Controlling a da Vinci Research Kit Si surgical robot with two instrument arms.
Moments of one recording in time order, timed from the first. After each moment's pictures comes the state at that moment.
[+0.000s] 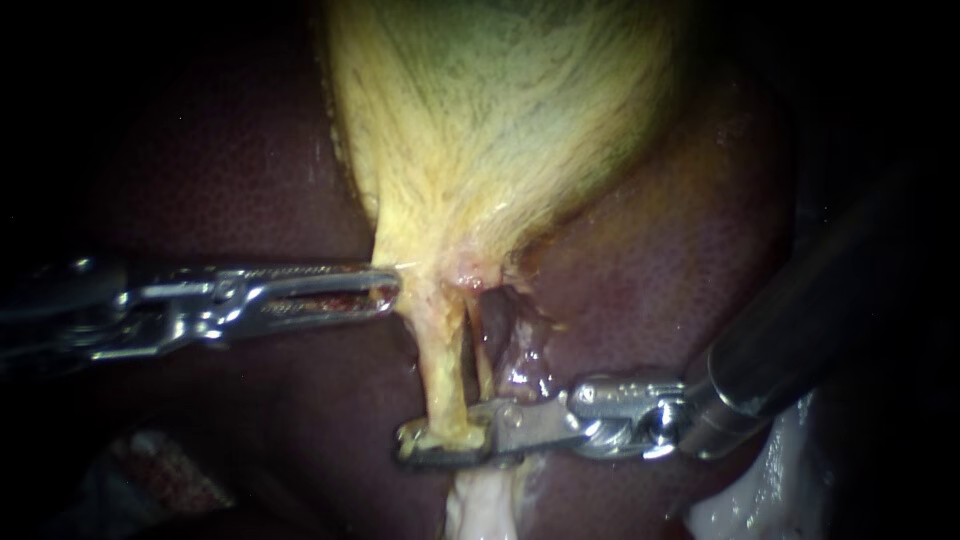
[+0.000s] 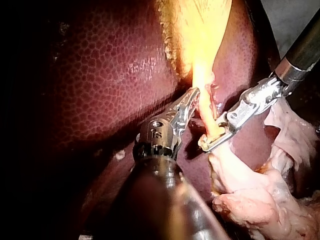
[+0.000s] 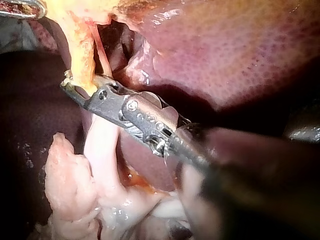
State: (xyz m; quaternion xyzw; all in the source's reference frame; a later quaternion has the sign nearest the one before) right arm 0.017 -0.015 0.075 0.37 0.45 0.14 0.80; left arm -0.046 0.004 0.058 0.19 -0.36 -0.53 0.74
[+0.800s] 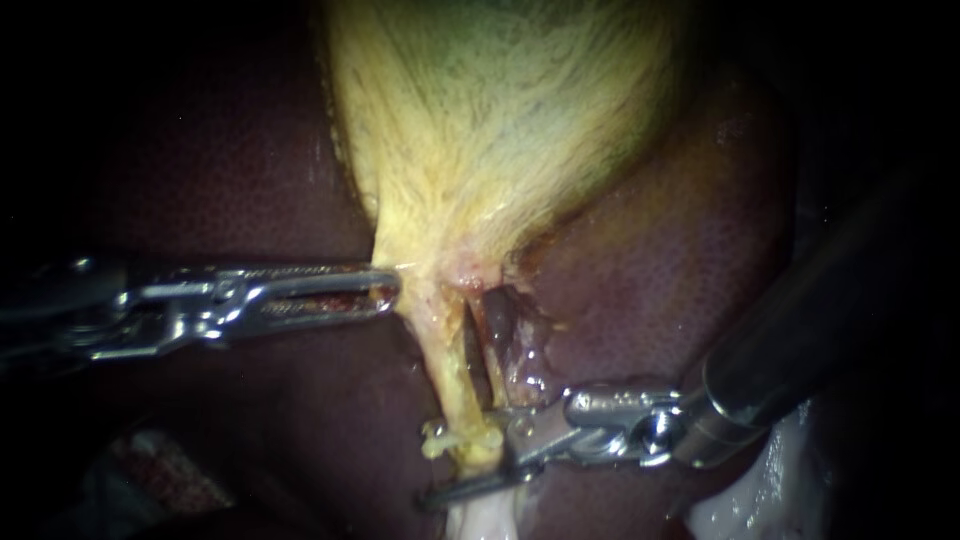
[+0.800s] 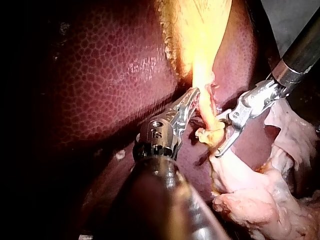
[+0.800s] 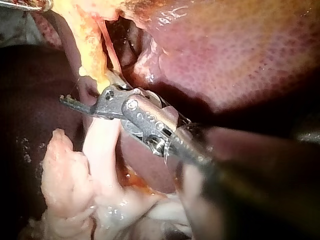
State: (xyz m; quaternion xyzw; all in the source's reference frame) right arm 0.018 -0.015 0.074 0.30 0.52 0.13 0.79; left arm -0.046 0.004 0.058 0.19 -0.36 -0.53 0.74
